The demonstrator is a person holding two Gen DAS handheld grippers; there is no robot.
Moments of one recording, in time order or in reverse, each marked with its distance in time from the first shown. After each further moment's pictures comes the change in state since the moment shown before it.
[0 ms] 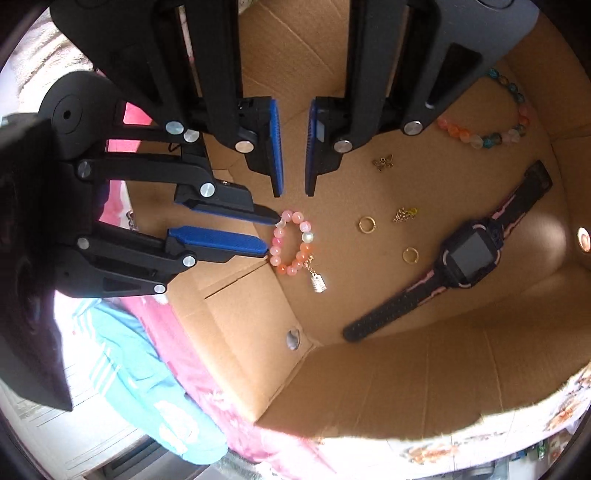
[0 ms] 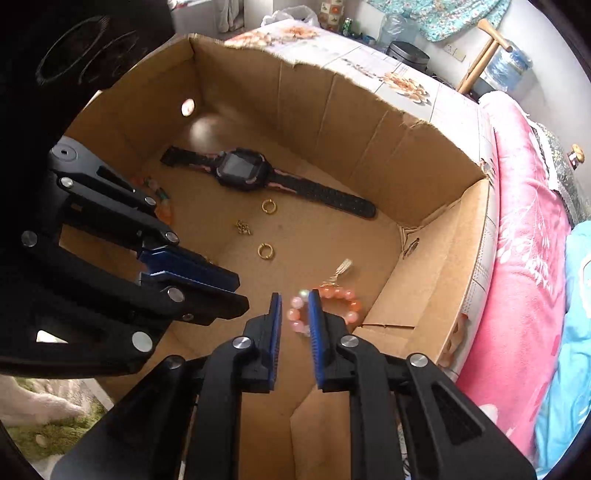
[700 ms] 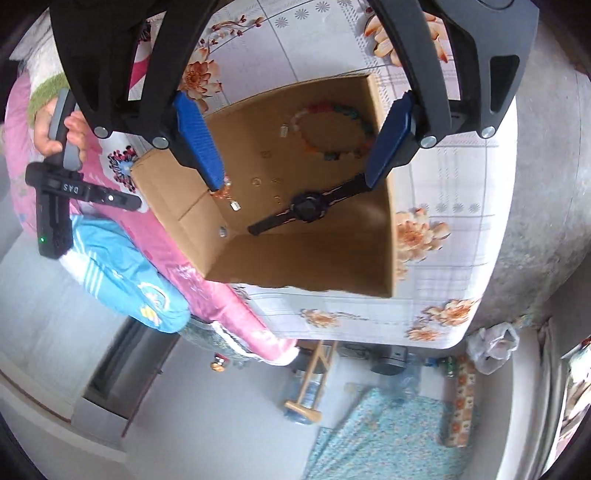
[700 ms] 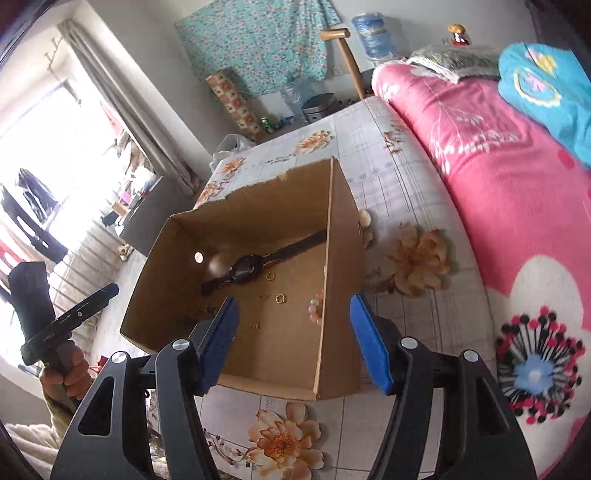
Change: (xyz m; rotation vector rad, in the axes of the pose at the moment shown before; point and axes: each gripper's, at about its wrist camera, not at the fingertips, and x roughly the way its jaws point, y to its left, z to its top) left arm -0.162 0.048 -0.119 -0.082 -0.565 0.243; right arm -0.064 -0.065 -0.113 0.668 -0.438 0.246
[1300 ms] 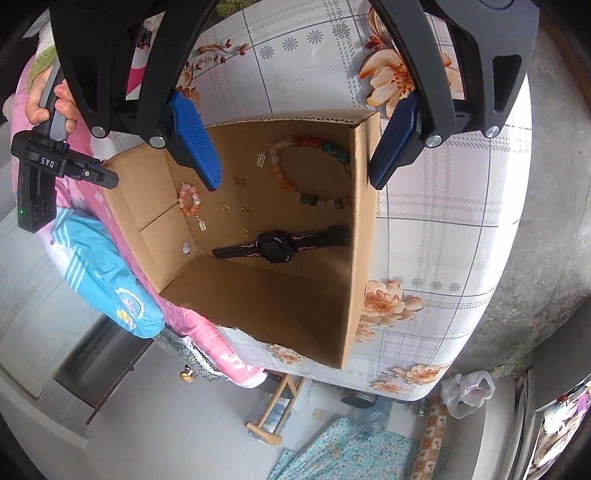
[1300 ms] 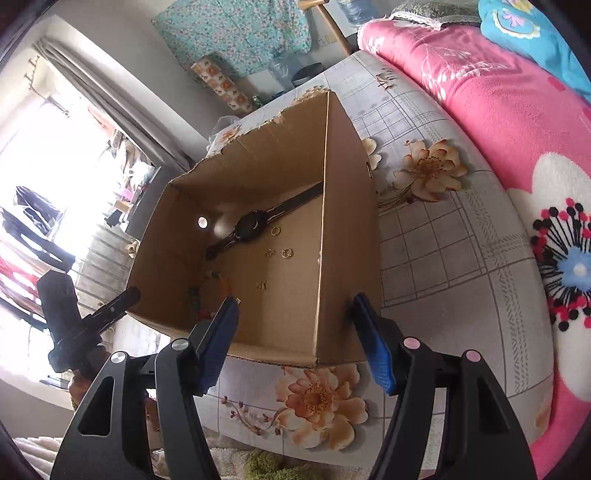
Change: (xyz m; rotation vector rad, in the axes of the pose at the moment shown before) left arm 0.010 0.030 -0.053 -0.107 0.078 0.007; right arm 0.014 0.012 -0.059 0.093 0.085 0.022
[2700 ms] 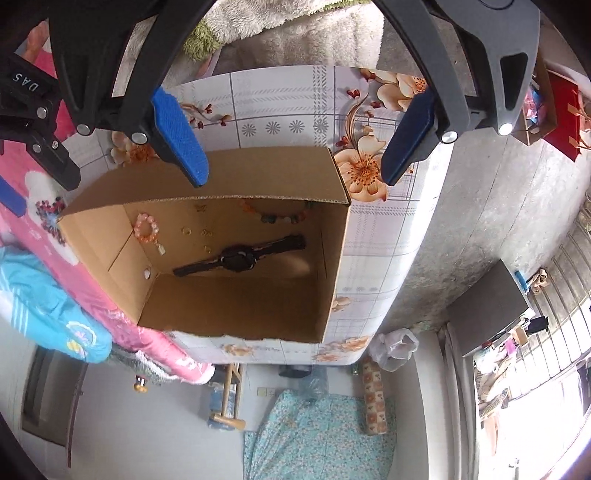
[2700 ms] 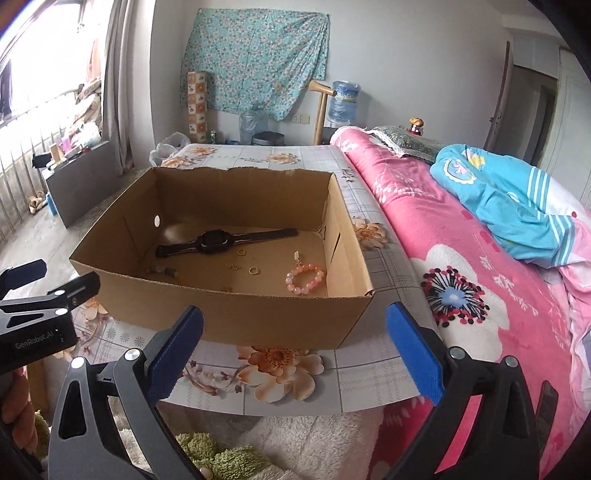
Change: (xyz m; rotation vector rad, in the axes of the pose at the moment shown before) left arm -0.059 -0.088 -0.082 0.109 -0.071 0.461; right arm -0.047 0.123 -0.114 -0.379 -0.296 -0.525
